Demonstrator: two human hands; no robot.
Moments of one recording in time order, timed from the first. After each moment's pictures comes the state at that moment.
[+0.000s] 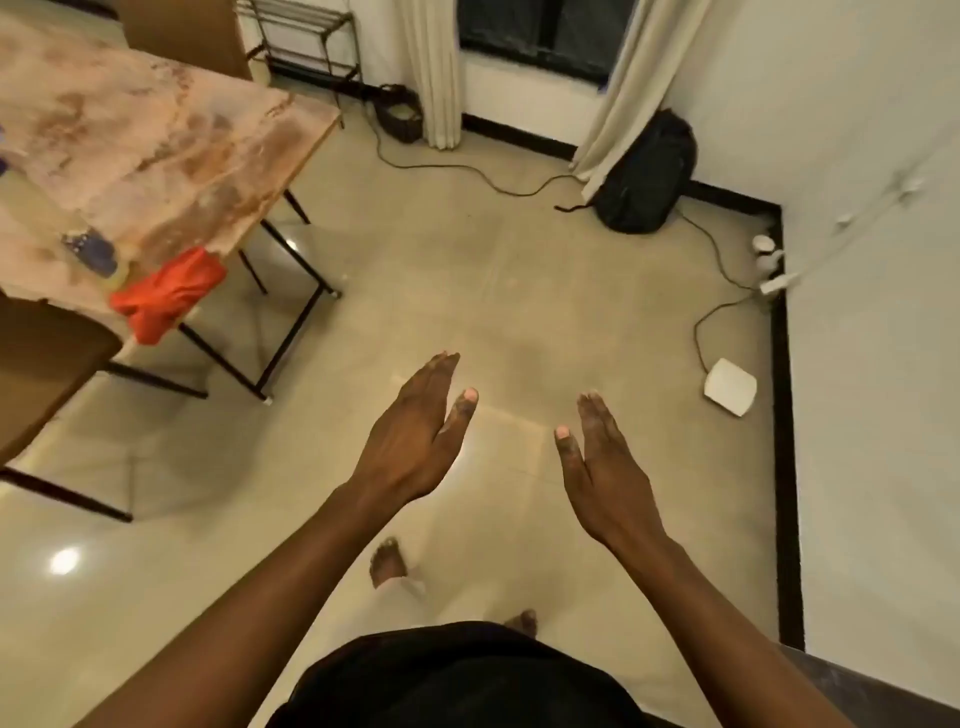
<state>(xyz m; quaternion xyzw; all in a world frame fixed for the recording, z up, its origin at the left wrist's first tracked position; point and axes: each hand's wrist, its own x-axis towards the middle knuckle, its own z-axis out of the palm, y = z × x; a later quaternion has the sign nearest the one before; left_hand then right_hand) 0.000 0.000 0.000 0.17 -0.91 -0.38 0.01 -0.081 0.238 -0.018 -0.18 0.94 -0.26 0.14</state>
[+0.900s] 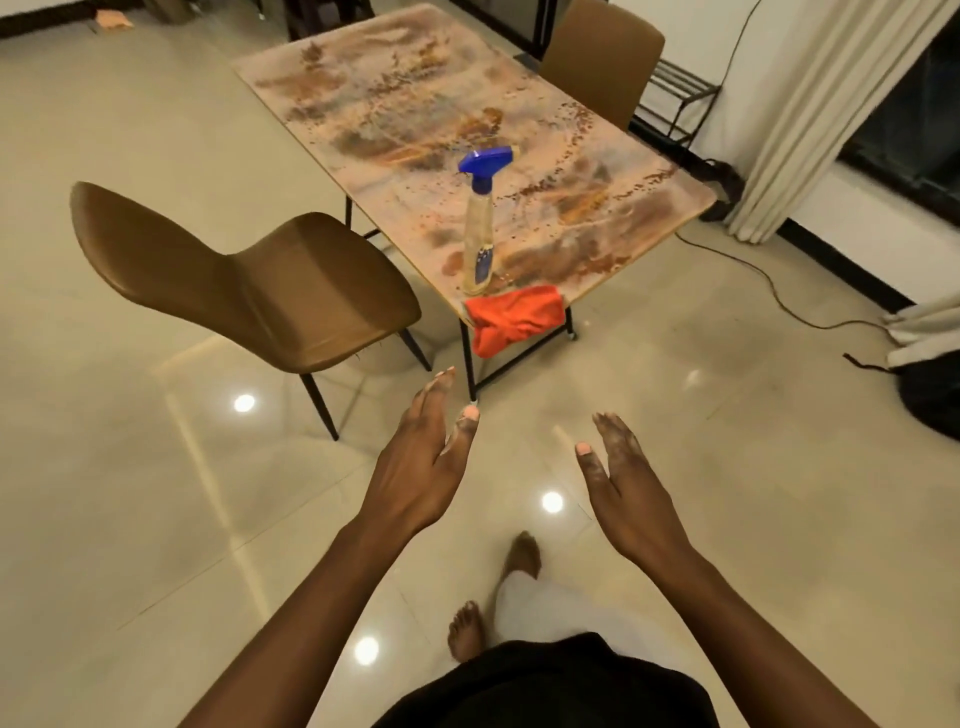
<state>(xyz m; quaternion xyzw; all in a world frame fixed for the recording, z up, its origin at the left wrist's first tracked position) 0.189 -0.305 -0.011 0.46 -0.77 -0.41 0.15 -0.035 -0.157 -0.049 -0.42 0.83 -0.25 0.26</state>
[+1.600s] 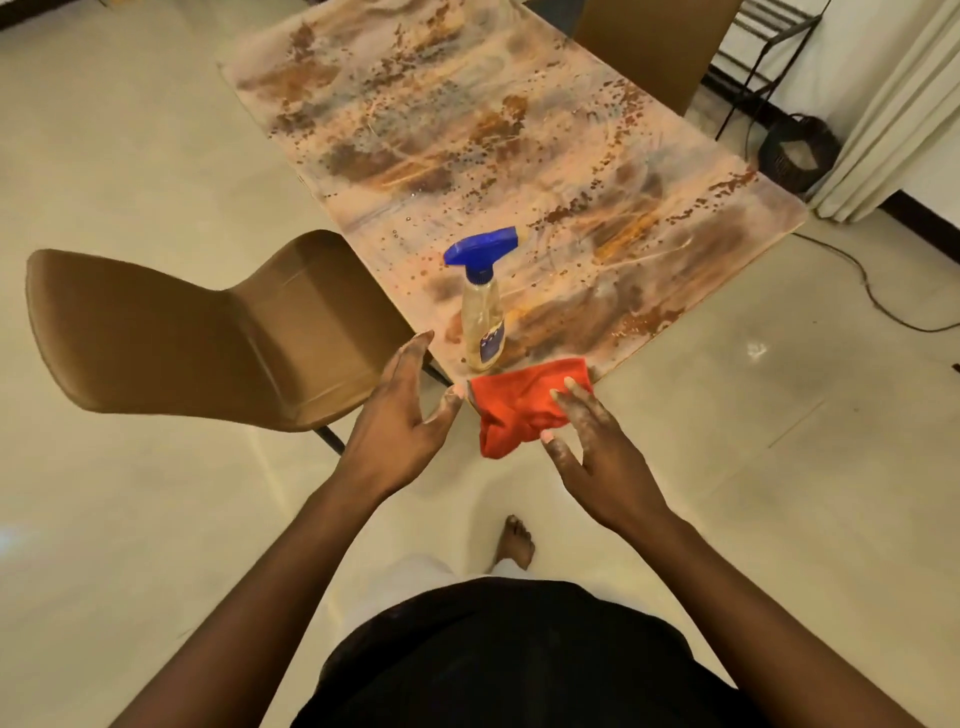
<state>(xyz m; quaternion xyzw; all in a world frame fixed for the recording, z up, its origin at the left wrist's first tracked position) 0.076 -0.532 -0.011 0.51 -0.78 -0.34 0.11 -0.150 -0.385 -0.084 -0.53 0.76 -0.25 0.28</state>
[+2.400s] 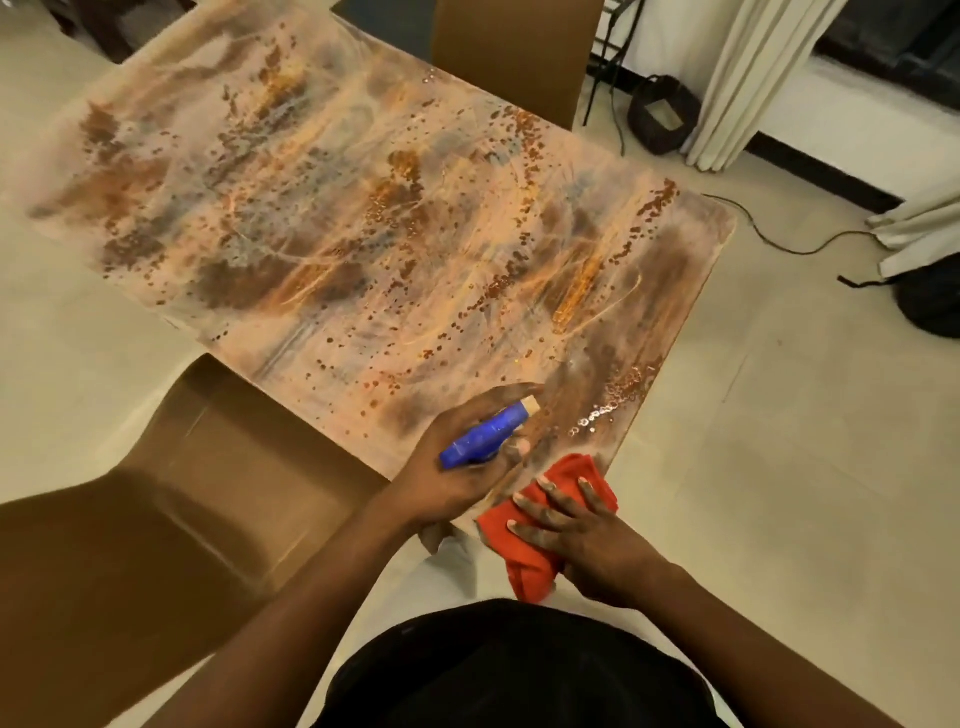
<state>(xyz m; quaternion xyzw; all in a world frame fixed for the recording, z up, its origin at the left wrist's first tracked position) -0.037 -0.718 -0.025 0.18 -0.79 -0.57 0.09 -0.160 -0.484 -0.147 -0.64 0.68 0.09 0.35</state>
